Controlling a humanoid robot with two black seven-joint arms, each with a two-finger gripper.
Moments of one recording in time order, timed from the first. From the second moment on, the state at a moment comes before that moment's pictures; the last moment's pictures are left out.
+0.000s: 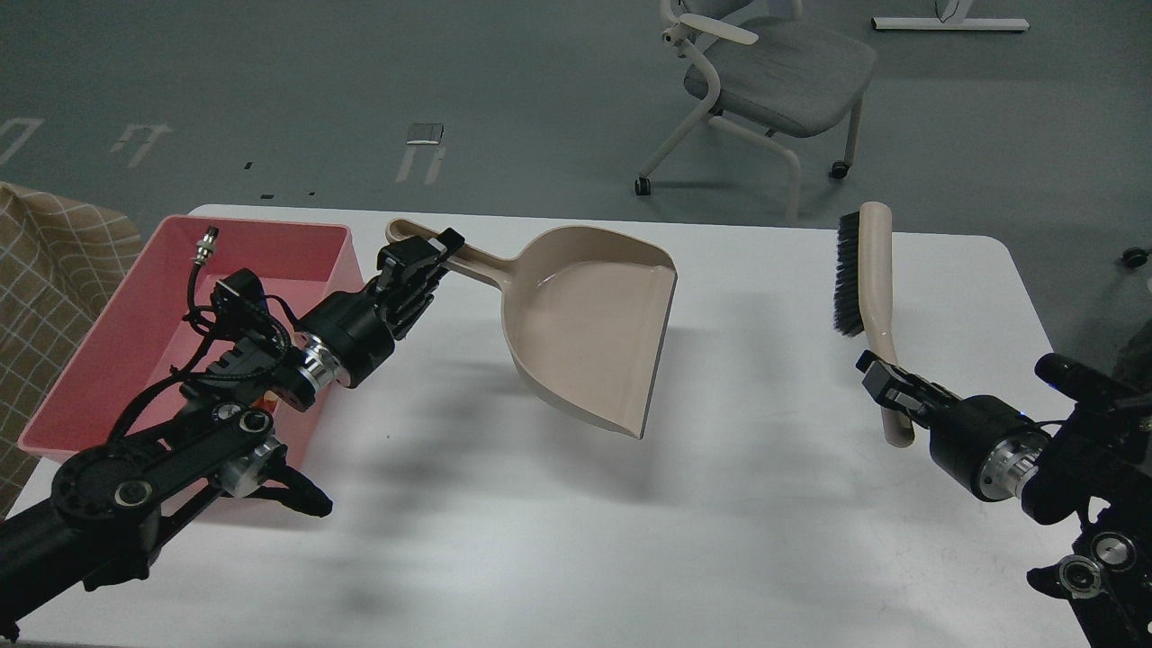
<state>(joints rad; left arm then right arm) -0.43 0.50 -0.68 -1.29 0.88 0.07 -0.33 -0.05 -0.28 1.45 1.66 -2.04 0.49 -0.10</state>
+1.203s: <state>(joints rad) -0.44 0.31 -0.58 -1.12 0.89 0.18 -0.36 -0.20 -0.34 1.39 1.72 -2.04 0.49 -0.12</state>
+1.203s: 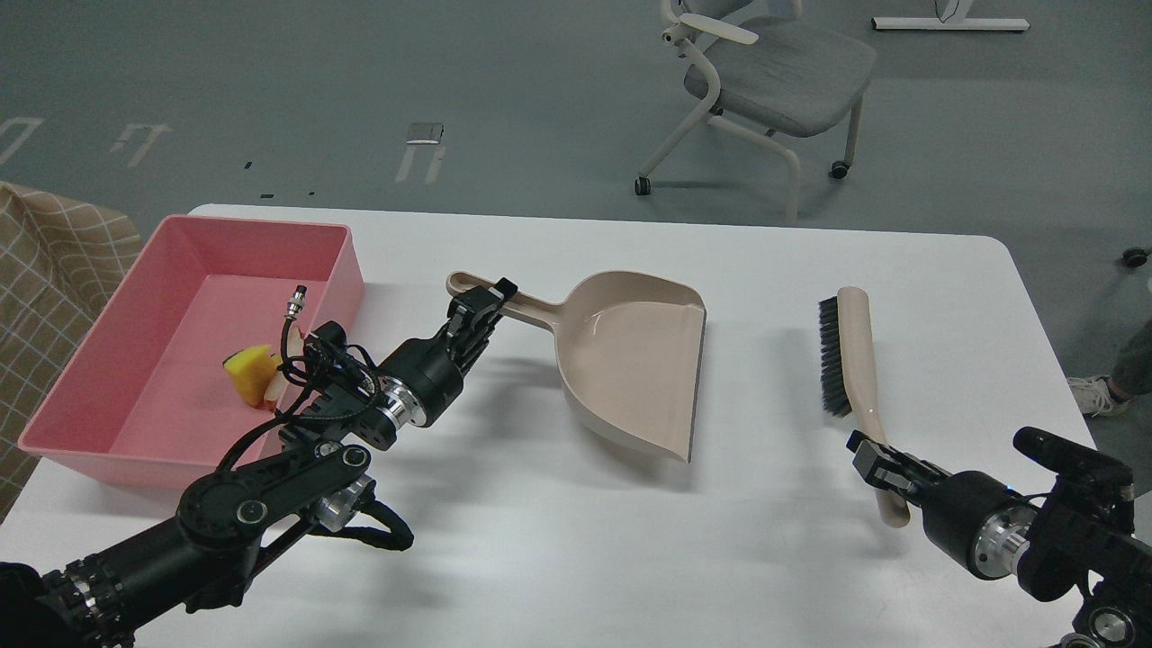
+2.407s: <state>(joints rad) -0.43 0.29 -0.55 -1.09 0.89 0.25 -0.38 -0.21 -0.40 1.38 1.70 -2.04 0.49 -0.13</state>
